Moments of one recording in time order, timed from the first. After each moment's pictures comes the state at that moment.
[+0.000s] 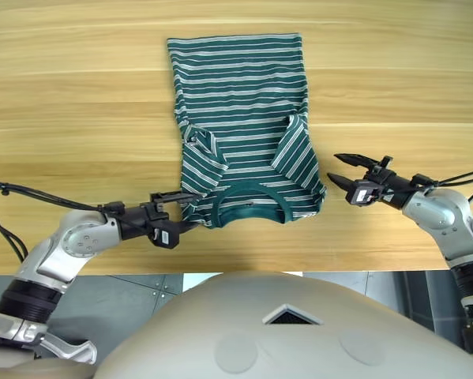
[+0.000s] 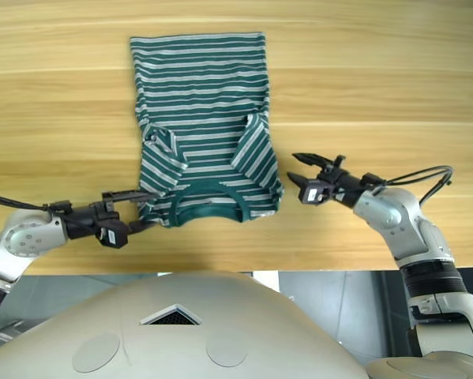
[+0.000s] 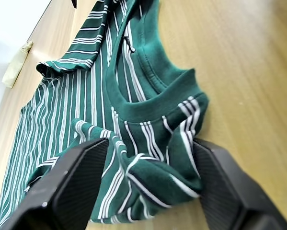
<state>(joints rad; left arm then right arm) 0.31 0.91 -0.27 -0.05 0.25 -0.68 -0.68 0.16 -0.83 0.17 0.14 -0.37 -0.62 0.48</state>
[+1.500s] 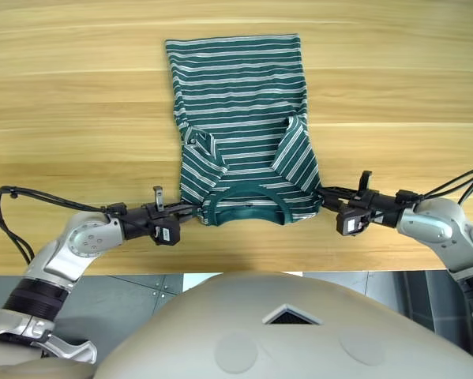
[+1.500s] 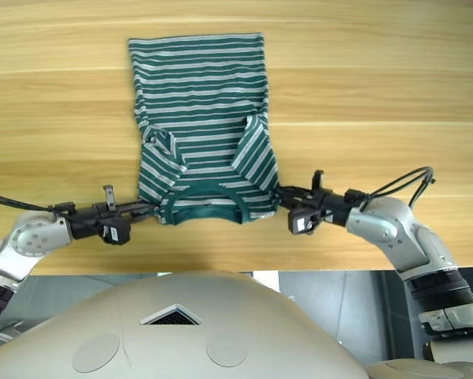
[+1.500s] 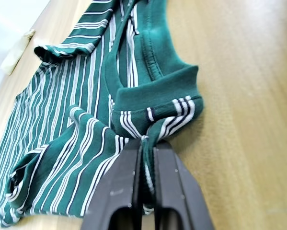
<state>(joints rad) 0.32 0.88 -0.28 -0.01 0.22 -0.68 -0.66 0.24 -0.92 0.24 -0.03 -0.37 -0.66 0.61</state>
